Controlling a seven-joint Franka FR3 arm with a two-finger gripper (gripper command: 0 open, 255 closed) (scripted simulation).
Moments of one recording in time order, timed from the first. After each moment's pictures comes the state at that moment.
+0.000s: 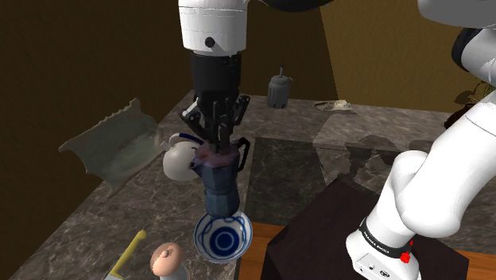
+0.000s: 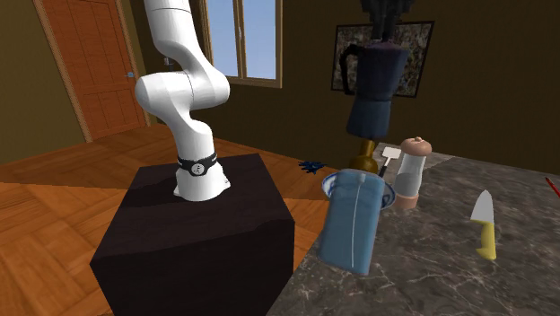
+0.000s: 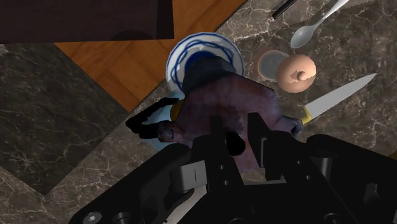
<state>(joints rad) 0.36 -0.19 0.46 -1.74 0.12 1.56 0.76</state>
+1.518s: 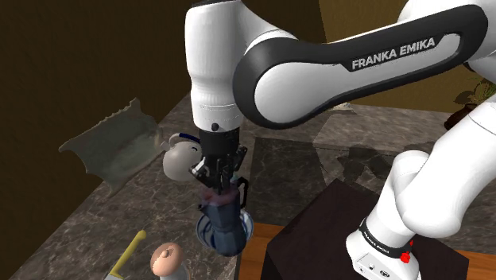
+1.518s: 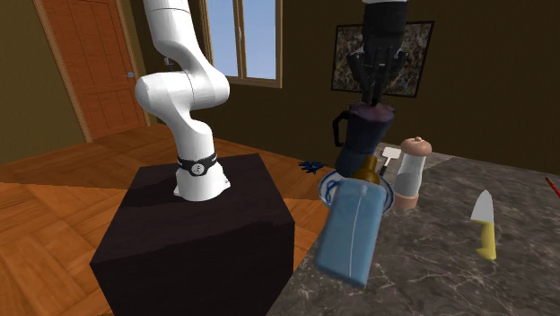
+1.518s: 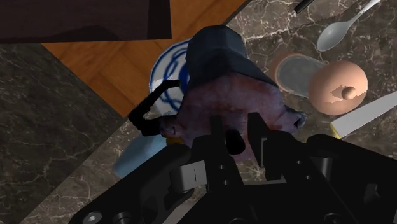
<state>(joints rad) 0.37 -0.22 0.48 -2.07 0.14 1.87 0.74</state>
